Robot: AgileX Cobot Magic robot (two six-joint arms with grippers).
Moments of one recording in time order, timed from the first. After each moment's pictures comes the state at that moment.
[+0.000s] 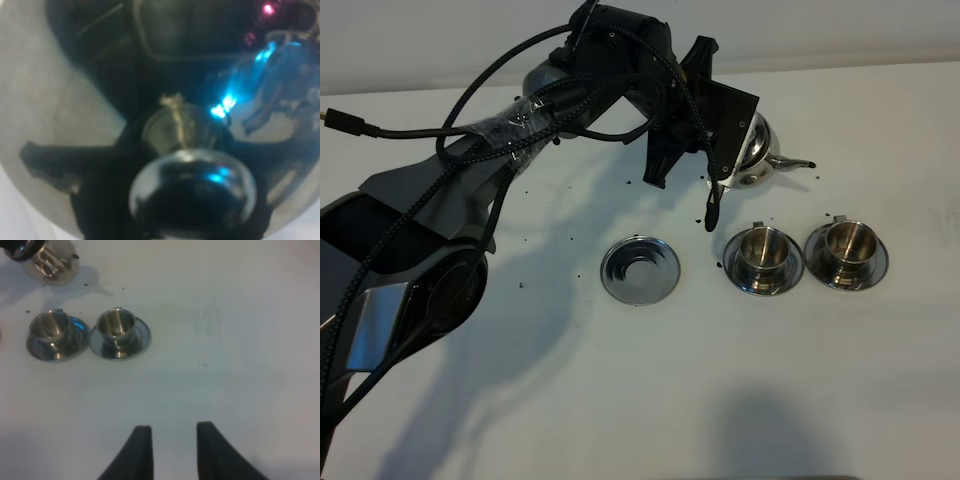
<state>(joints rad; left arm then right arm) -0.58 2.48 -2.26 -0.06 0.80 1.51 -0.01 -0.01 -0.49 0.10 1.07 -0.06</state>
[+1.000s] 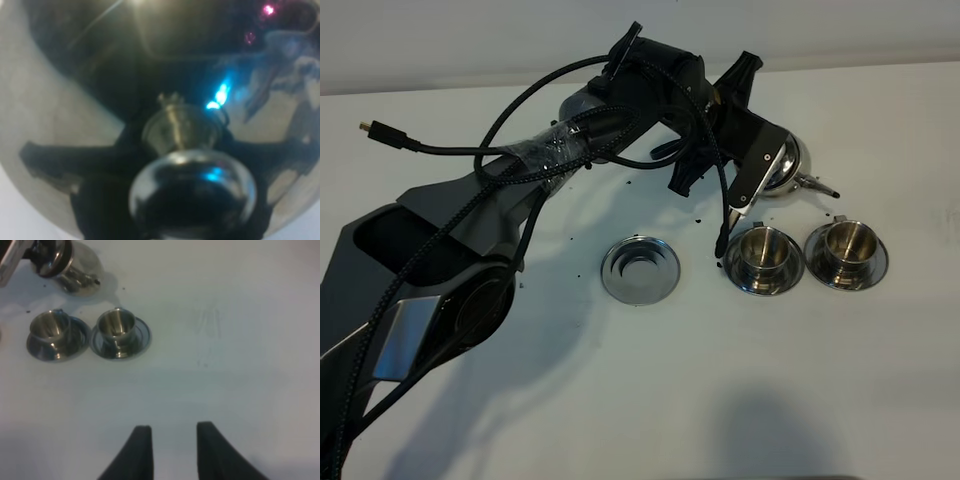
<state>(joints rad) -0.64 2.52 -2.26 -0.06 0.66 1.68 -0.01 -0.01 -0.49 0.10 1.07 -0.06</state>
